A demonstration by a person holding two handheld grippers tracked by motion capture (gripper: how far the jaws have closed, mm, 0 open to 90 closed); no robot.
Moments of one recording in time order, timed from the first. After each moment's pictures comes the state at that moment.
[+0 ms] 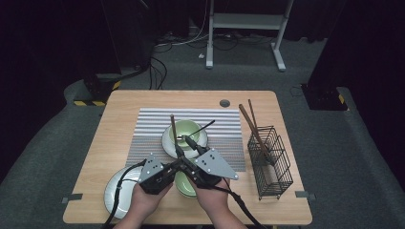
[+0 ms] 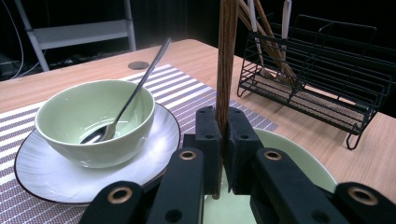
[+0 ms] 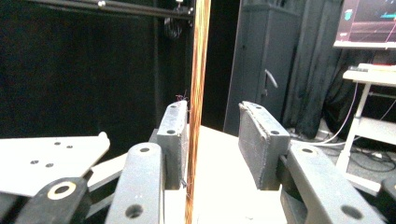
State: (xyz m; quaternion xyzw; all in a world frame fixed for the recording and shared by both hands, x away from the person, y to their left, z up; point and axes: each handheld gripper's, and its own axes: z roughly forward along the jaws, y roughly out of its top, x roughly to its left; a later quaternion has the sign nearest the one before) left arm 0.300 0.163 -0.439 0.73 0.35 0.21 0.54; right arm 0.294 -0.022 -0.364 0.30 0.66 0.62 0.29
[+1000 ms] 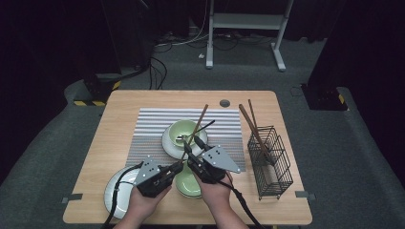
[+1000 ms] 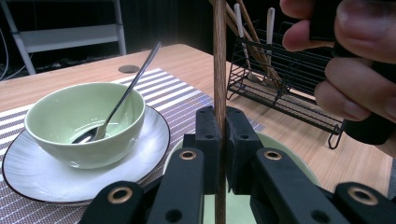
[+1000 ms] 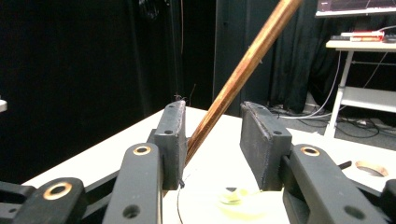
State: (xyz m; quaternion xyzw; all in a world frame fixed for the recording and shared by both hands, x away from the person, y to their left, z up) left arm 0.292 0.169 -0.439 0.73 0.34 0.20 0.56; right arm 0.317 -0.032 -0.394 0.35 0.66 0.60 0.28
